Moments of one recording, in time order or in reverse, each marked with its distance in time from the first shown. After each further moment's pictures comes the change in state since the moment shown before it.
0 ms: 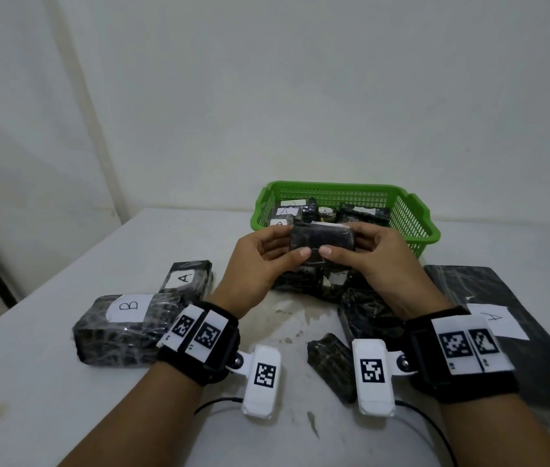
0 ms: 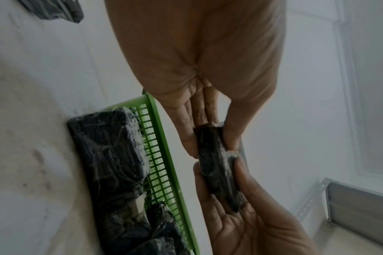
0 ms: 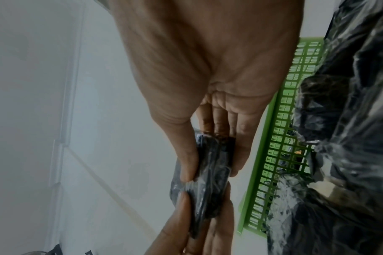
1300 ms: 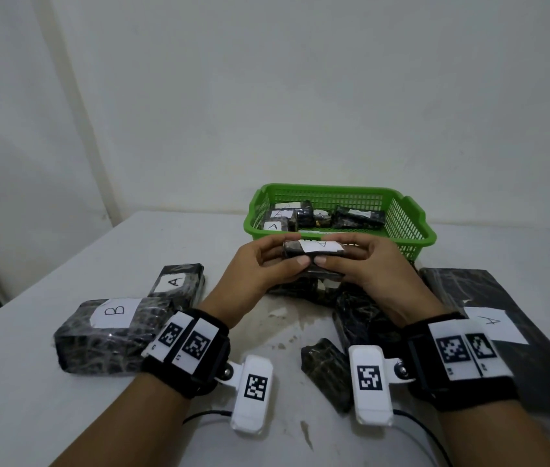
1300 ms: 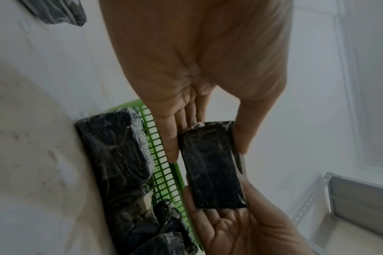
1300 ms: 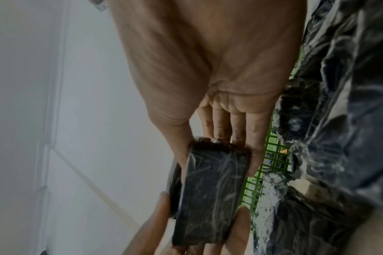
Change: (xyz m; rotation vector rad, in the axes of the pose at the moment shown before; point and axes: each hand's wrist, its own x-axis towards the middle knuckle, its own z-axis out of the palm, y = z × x) left_hand -0.004 -0.004 0.003 -0.051 -0.086 -0.096; right_hand -0.002 0.004 0.001 0.091 -0.032 0.120
